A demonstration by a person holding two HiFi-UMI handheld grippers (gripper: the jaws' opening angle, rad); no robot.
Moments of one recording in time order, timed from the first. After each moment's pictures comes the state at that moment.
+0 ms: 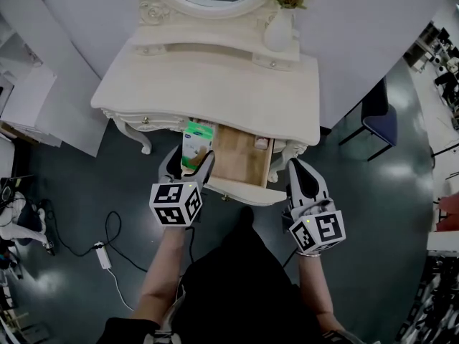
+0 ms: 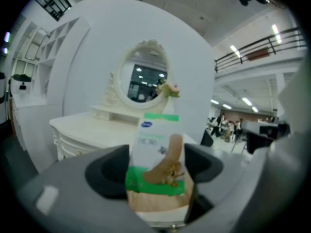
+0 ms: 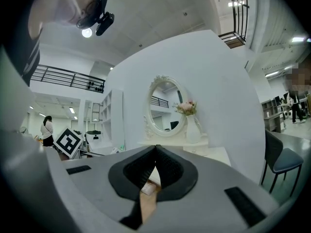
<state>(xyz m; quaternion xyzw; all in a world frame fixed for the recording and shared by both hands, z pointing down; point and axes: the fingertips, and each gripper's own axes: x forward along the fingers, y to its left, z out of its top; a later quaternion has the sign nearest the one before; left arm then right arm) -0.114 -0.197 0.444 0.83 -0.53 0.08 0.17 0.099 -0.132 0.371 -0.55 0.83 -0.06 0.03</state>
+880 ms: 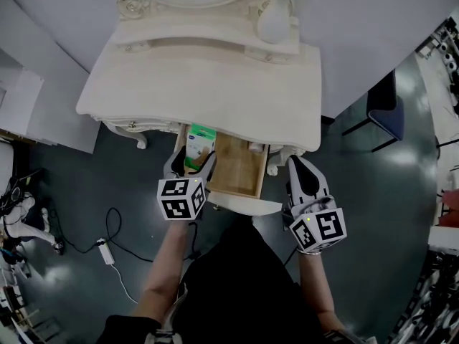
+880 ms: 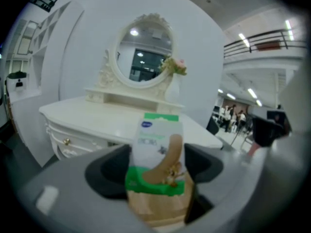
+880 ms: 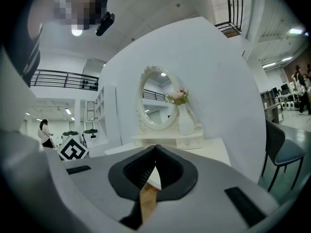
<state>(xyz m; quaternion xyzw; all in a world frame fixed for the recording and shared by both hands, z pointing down) -0.074 -0.255 0.516 0.81 -0.53 0.16 0.22 0.136 -0.195 0.405 -0.55 0.83 -0.10 0.02</state>
